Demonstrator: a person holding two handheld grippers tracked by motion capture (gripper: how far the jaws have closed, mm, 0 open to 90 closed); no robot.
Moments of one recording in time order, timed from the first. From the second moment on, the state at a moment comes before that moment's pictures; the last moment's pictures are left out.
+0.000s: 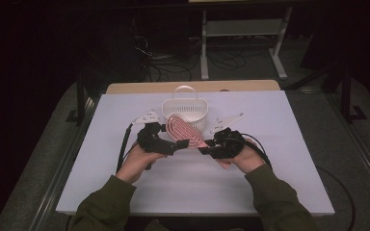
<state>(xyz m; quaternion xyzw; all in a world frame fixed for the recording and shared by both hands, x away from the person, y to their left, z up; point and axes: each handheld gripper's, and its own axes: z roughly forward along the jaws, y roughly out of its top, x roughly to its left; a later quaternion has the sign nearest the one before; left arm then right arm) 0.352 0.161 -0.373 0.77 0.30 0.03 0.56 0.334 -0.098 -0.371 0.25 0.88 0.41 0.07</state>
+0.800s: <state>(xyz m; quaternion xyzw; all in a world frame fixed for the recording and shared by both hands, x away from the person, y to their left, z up) 0.352 0.163 -0.374 0.75 0.33 0.01 0.57 0.330 -0.090 -0.372 0.23 0.88 0.41 0.08</state>
